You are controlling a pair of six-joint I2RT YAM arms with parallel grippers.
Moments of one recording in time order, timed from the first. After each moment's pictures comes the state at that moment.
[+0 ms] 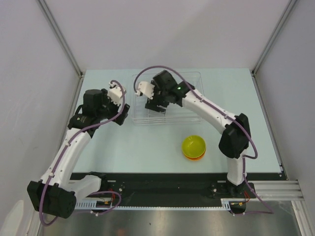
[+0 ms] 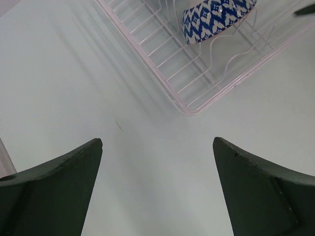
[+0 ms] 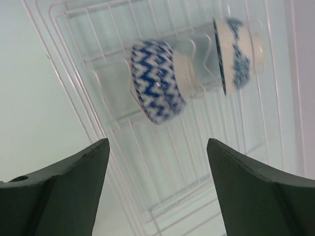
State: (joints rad) left arm -0.20 1.05 1.02 -0.55 0.22 0.36; right arm 0.78 1.97 1.90 -0.75 -0.04 -0.70
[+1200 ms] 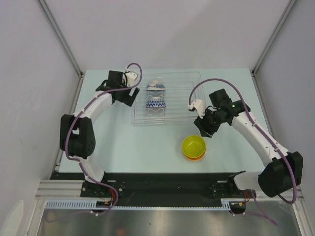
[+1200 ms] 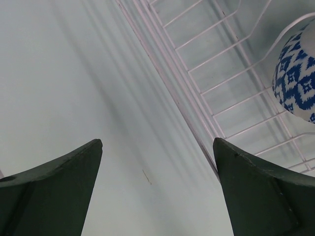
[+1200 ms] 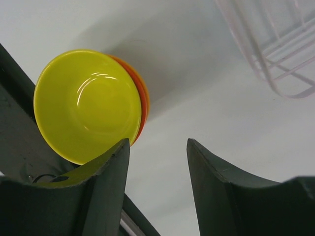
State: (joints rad) left arm -0.20 1.77 1.38 -0.43 0.03 0.35; right arm 0.38 1.31 1.18 -1.00 -0.33 -0.58
